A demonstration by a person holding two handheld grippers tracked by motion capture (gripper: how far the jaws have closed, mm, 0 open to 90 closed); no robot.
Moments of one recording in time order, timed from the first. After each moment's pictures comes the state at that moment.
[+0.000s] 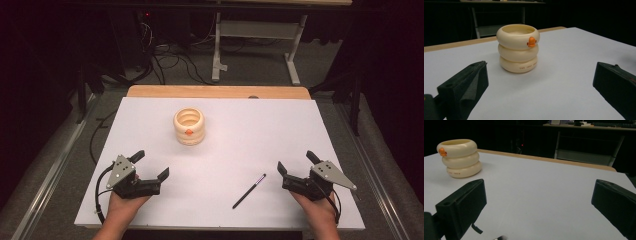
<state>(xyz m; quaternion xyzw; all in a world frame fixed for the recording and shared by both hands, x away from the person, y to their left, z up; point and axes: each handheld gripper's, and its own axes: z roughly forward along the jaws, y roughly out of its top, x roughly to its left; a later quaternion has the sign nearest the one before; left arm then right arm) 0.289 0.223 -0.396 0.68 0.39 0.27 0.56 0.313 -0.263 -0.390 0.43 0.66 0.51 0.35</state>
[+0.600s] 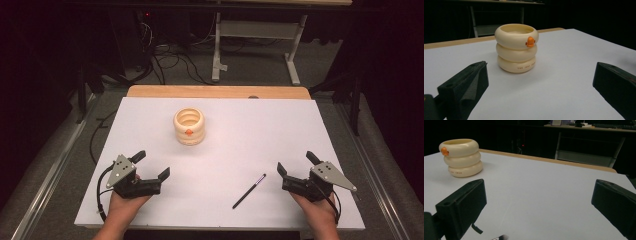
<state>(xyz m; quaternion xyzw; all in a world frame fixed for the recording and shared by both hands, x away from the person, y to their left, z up) 0.290 0.223 -0.398 0.67 0.40 0.27 0.56 0.311 -0.262 -0.389 0.42 0.66 0.51 0.35</state>
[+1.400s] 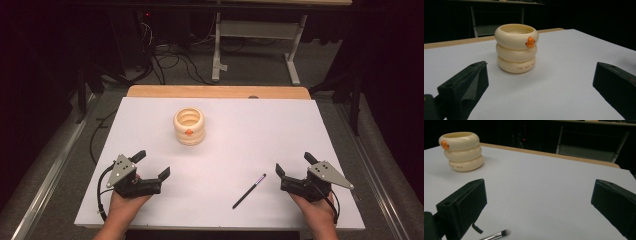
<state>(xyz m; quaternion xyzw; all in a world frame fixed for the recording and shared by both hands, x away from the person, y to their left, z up) 0.293 0.223 -0.399 0.67 0.40 0.26 0.56 0.311 -0.257 -0.390 0.43 0.68 0.49 0.34</state>
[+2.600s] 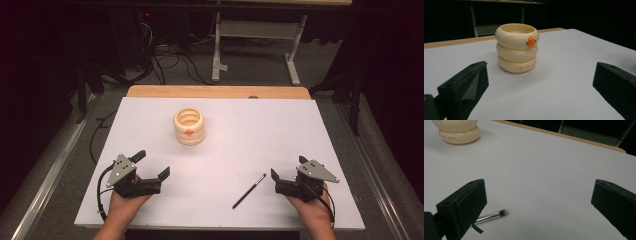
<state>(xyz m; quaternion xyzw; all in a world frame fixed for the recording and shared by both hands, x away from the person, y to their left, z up) 0.293 0.223 -0.399 0.67 0.40 0.26 0.56 0.318 -0.247 -0.399 0.43 0.73 0.42 0.33</state>
